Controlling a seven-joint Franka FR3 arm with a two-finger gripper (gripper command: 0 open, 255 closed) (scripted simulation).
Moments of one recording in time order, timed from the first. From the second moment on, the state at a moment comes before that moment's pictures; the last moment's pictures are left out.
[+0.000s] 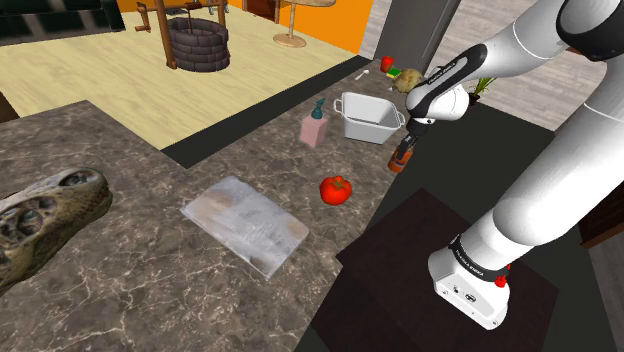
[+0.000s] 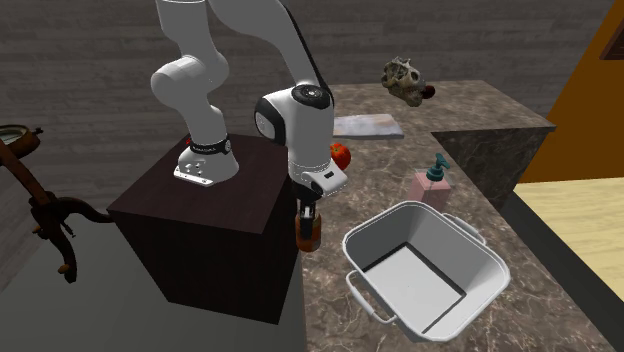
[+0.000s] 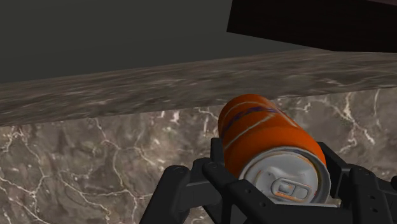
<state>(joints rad) -0.15 0.12 -0.42 -2.52 0.08 2.60 -0.78</state>
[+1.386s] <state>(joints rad) -0.15 -0.12 -0.43 -2.47 -0.08 2.33 -0.66</state>
